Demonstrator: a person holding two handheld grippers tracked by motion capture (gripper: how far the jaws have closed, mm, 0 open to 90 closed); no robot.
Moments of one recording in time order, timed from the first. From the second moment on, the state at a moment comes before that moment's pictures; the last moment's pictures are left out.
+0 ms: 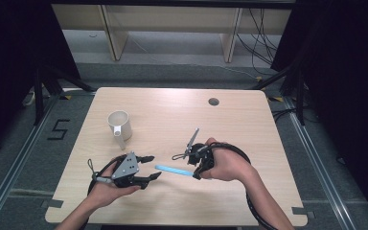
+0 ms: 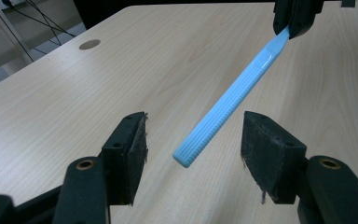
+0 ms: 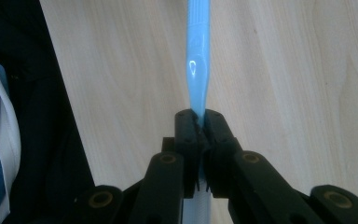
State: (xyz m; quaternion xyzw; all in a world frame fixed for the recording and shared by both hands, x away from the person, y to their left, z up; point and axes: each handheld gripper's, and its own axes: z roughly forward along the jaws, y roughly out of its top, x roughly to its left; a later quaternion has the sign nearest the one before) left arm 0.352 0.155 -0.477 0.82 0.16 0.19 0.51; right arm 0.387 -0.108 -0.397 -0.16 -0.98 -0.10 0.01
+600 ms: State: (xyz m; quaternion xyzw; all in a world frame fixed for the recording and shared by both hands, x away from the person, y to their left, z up) left arm 0.353 0.148 -0.482 0.84 0.13 0.18 0.50; right arm 0.386 -0.096 -0.393 -0.15 -0.98 -0.10 0.02
